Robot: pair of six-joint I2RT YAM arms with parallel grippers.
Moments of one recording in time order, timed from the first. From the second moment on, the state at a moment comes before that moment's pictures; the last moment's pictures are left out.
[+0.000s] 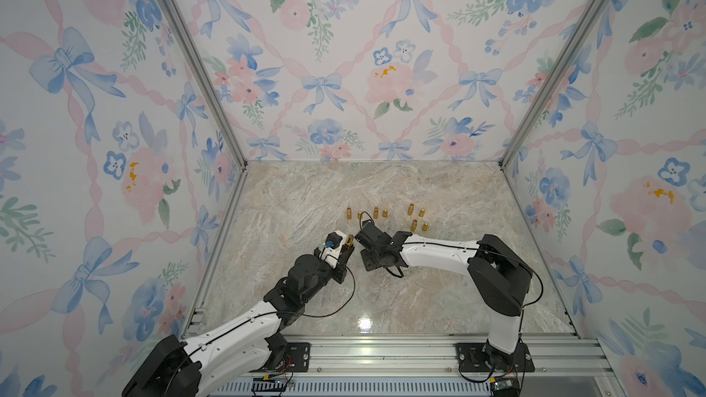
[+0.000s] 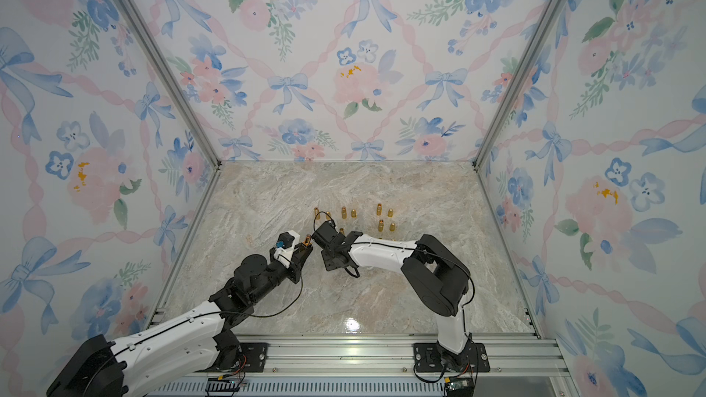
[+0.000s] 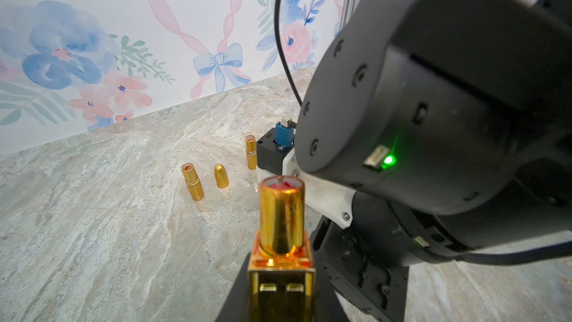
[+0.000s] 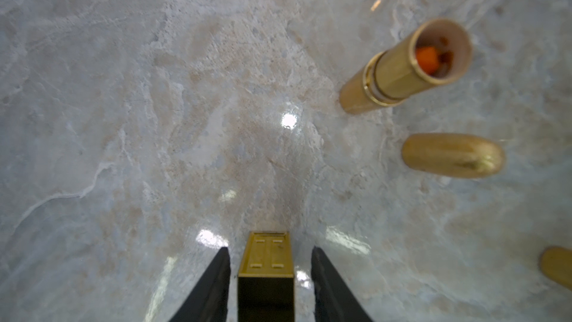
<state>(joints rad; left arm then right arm) -0.71 0.90 0.26 0.42 -0.07 -0.02 0.95 1.90 1.26 -0.50 0.22 0.51</state>
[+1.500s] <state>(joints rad) -0.71 1.03 0.33 0.44 0.15 0.01 0.86 1.70 1.49 -0.81 -0.32 0.49</state>
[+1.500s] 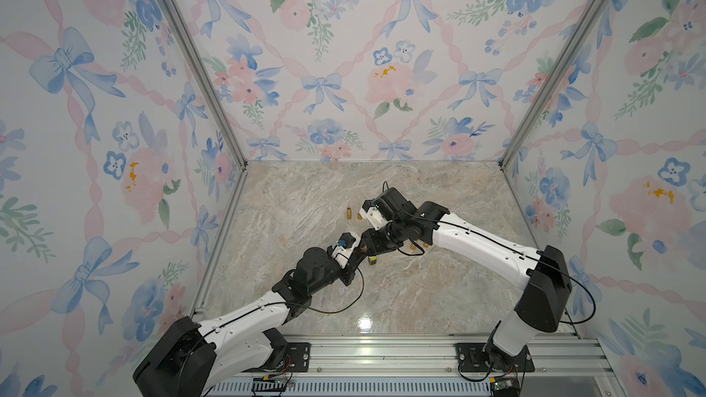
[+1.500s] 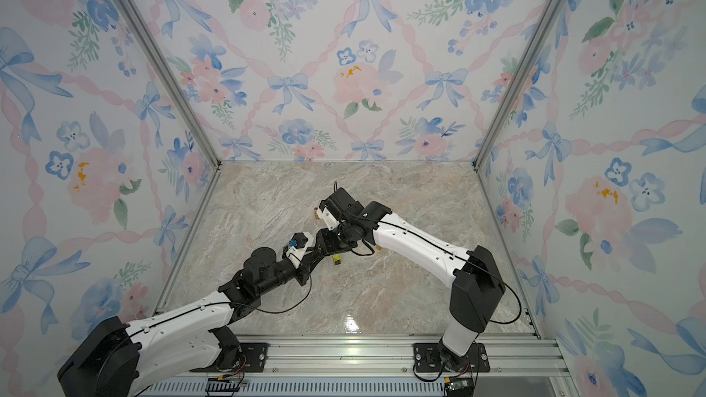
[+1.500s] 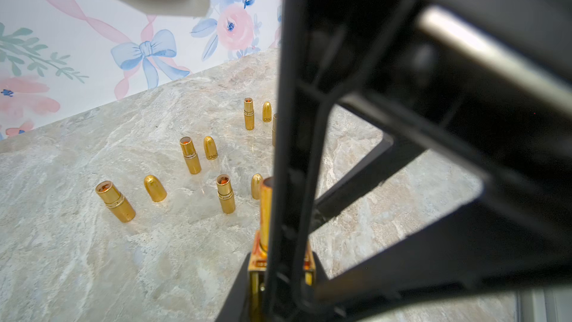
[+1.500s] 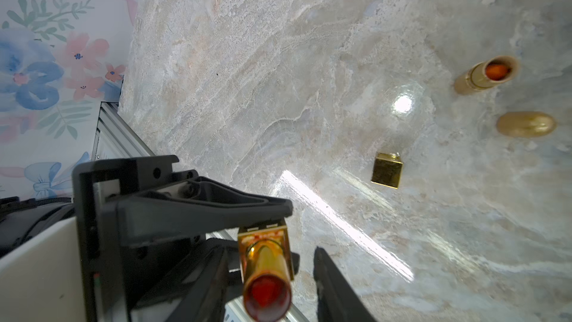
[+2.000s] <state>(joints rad) -0.71 1.04 0.33 0.44 0.14 0.01 0.86 1.72 1.49 -0.78 -0.34 0.47</state>
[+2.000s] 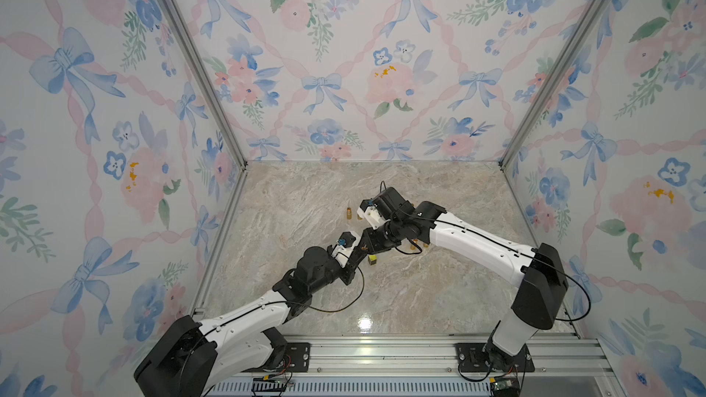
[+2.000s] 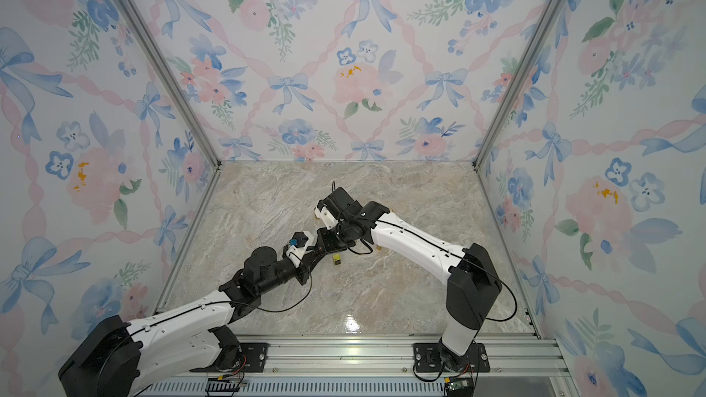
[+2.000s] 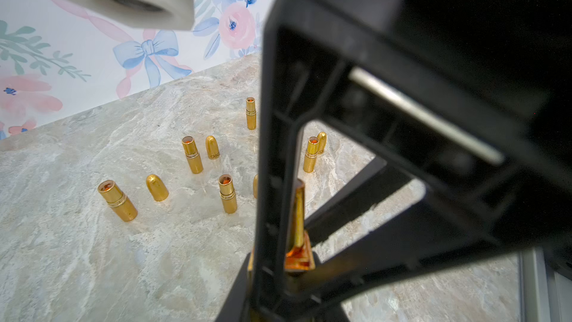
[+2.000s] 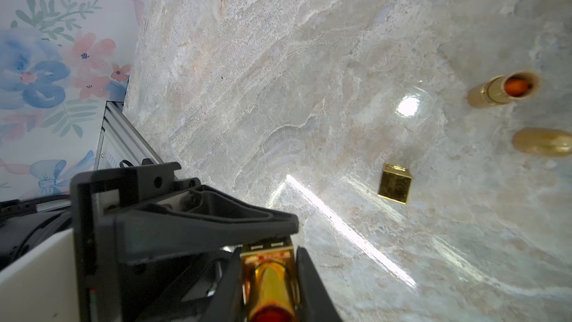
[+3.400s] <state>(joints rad) -0.68 0.73 0.11 0.46 -0.32 -0.24 0.97 1.99 1.49 -0.60 0.16 0.44</state>
